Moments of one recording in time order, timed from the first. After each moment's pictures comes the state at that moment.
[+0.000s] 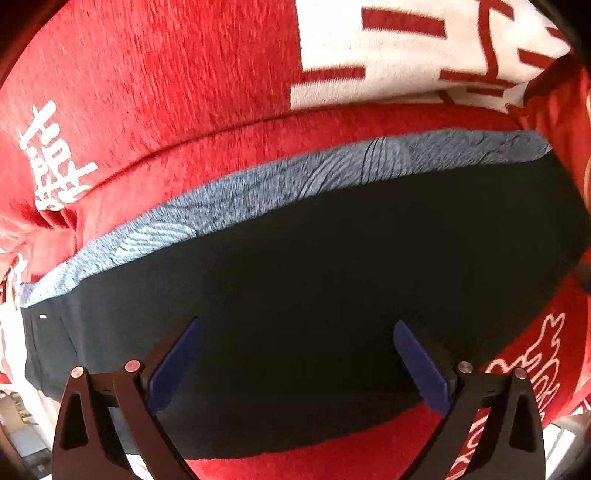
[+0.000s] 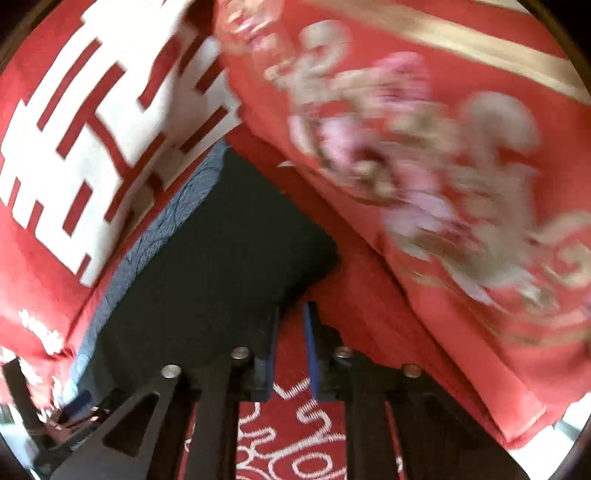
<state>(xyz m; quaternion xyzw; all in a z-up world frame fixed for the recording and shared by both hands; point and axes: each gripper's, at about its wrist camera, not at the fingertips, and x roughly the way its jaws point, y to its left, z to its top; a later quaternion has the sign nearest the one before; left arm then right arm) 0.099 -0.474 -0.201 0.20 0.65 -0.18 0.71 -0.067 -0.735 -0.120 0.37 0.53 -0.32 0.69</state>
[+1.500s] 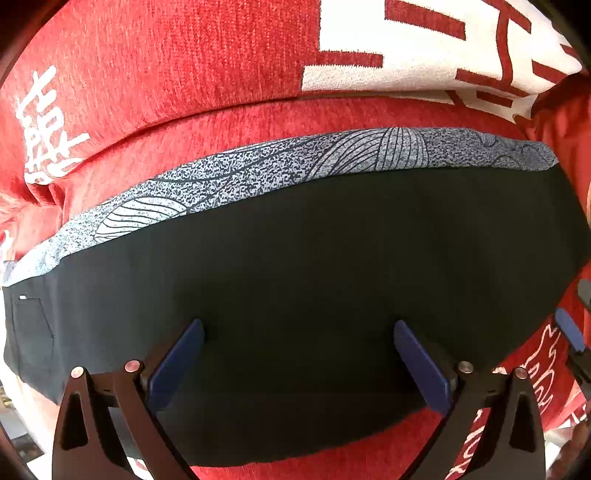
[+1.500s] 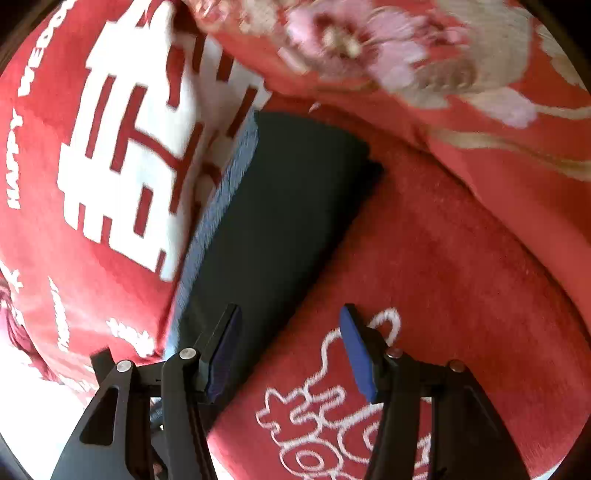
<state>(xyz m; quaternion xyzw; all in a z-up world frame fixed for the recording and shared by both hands) 0.098 -0.464 -0.213 0.16 0.66 -0.18 0.71 -0.103 -0.721 -0.155 0.56 0.41 -0.19 0.69</state>
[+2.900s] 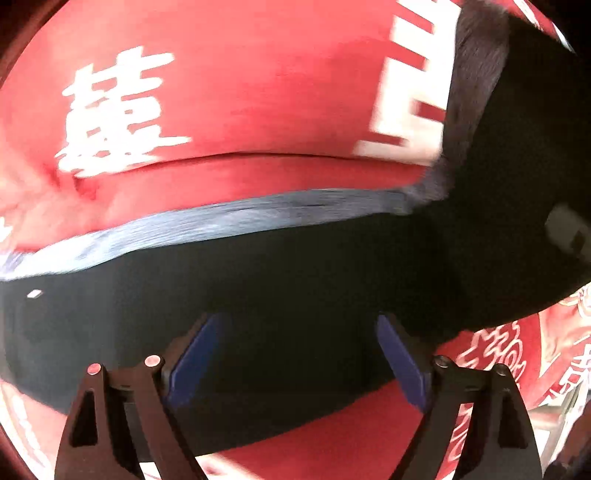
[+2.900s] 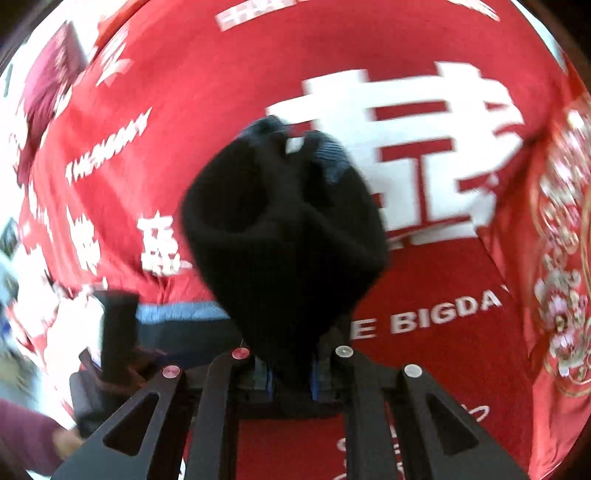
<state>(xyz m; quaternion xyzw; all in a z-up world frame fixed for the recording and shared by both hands) 0.119 -0.341 -0.141 0.07 0.61 -0.24 0.75 0.042 -0.523 -0.024 0.15 0.47 -0.06 0.87</state>
